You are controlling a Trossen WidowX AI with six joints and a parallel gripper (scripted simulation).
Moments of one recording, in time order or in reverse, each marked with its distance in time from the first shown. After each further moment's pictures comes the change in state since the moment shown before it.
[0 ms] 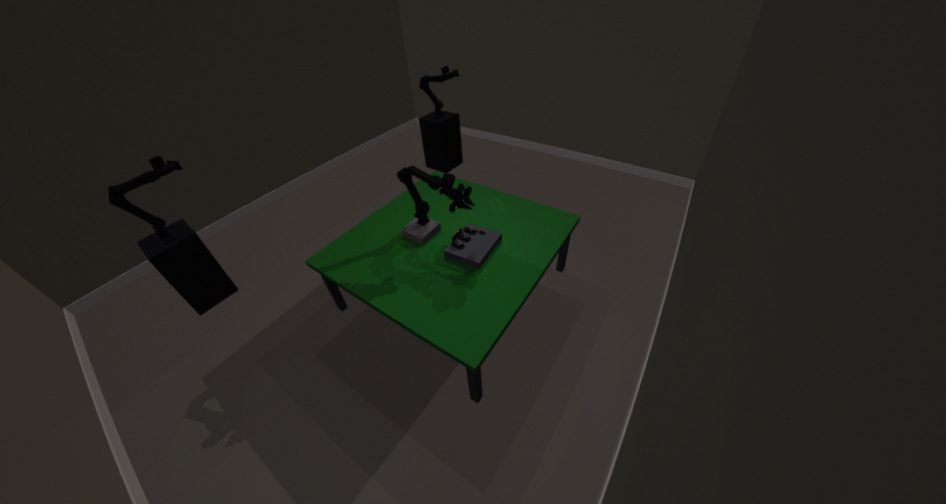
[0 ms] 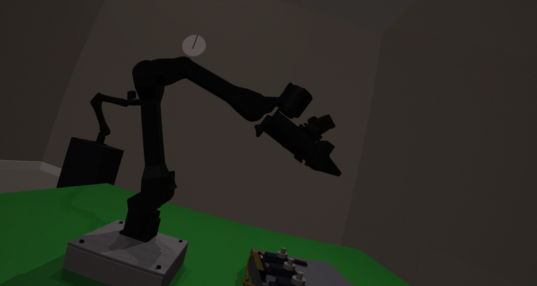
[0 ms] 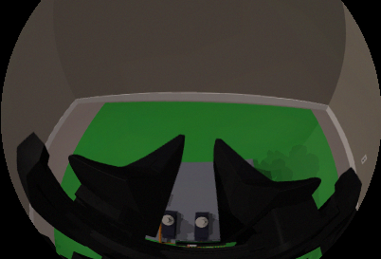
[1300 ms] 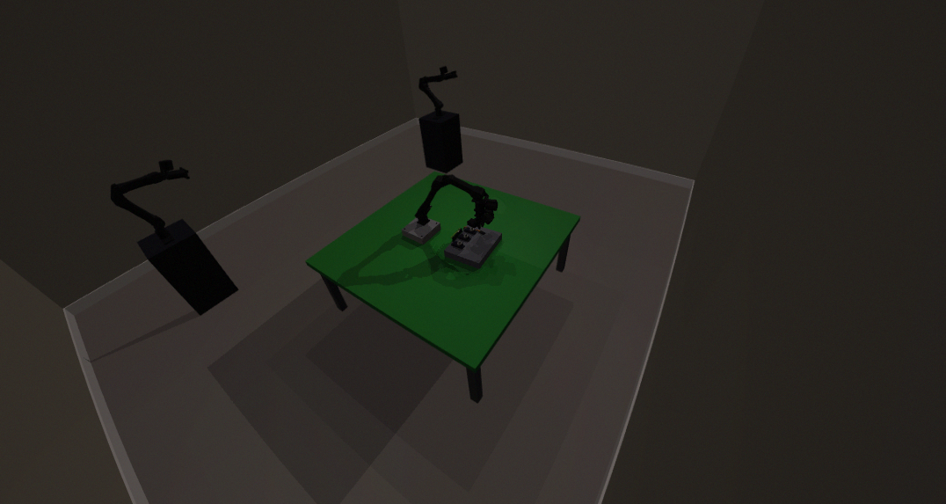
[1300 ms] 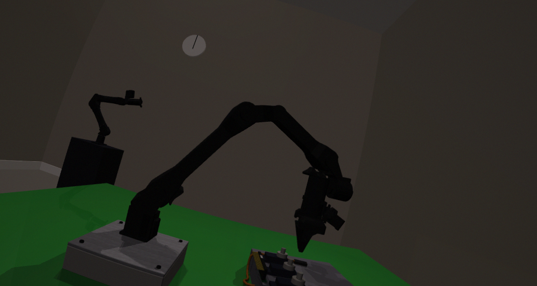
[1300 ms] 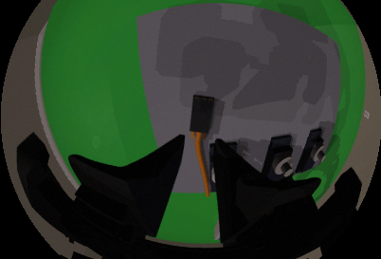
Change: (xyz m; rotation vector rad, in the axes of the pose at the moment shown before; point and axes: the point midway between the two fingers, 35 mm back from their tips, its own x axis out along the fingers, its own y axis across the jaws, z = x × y) arm 0.092 0.071 -0.184 0.051 1.167 -0.175
